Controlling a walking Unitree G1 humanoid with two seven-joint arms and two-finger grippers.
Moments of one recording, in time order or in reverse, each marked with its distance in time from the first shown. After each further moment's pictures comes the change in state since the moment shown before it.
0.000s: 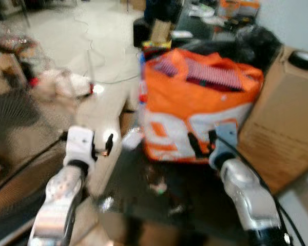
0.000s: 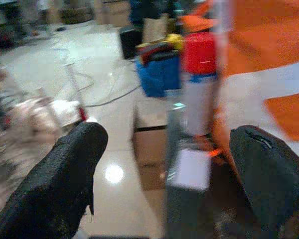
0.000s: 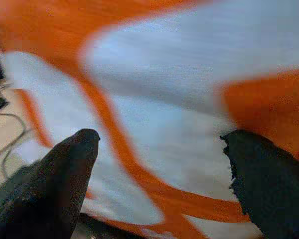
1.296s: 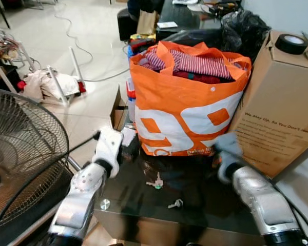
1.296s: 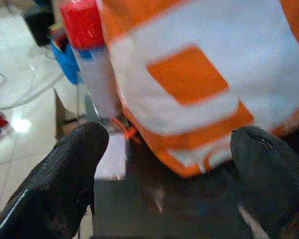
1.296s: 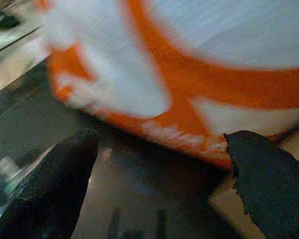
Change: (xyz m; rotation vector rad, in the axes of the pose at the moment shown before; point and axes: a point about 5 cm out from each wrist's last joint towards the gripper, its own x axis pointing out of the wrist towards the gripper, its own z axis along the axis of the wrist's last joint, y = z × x) left arm 0.009 -0.035 -0.022 0.041 0.095 -0.297; right arm -0.012 -0.008 -0.038 -0.147 0.284 0.232
